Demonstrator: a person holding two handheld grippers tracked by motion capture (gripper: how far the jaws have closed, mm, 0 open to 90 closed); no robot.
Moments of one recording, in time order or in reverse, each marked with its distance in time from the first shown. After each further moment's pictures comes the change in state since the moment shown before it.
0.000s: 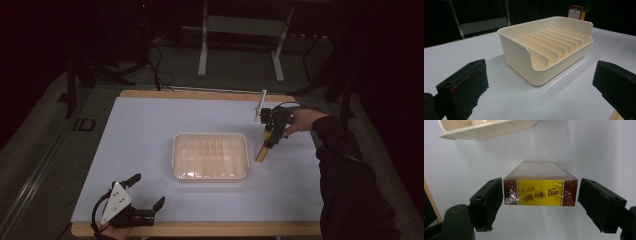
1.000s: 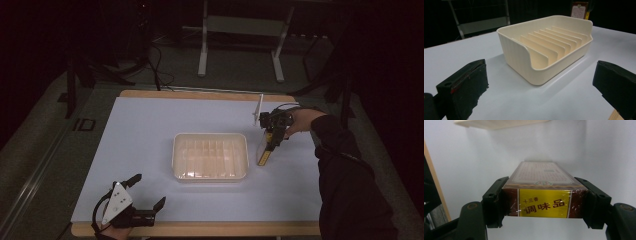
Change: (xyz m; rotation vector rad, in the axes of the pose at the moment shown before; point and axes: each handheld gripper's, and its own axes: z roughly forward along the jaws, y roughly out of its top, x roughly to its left) left arm -0.001 0.000 0.001 0.006 -0.001 0.011; right arm 0.009 0.003 0.002 0.059 0.040 -0.097
